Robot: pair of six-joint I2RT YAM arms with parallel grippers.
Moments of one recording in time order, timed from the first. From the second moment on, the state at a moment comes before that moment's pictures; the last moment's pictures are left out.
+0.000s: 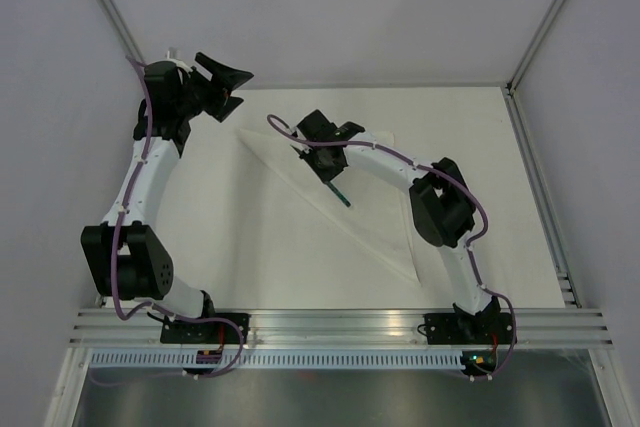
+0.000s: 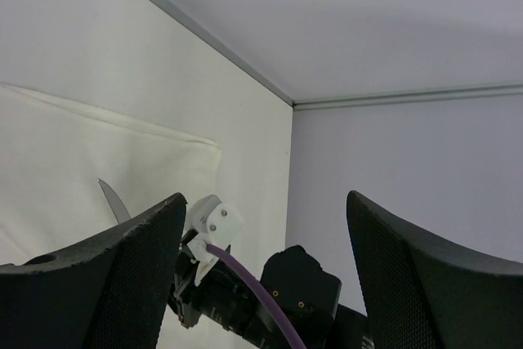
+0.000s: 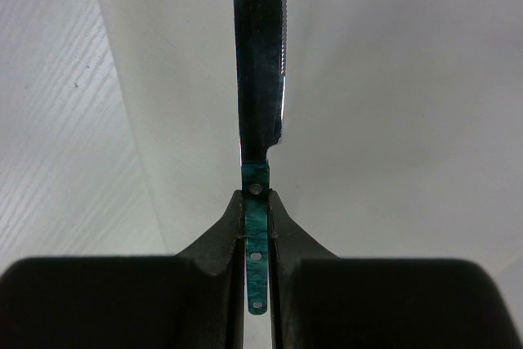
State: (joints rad) left arm 0.01 1.52 1.39 -0.16 0.47 -1.03; right arm 0.72 2.19 1.86 -0.77 0.08 0.00
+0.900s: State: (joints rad) left arm 0.04 1.52 1.37 -0.18 0.48 -1.01; right arm 0.82 2.23 1.77 -0.76 0.06 0.00
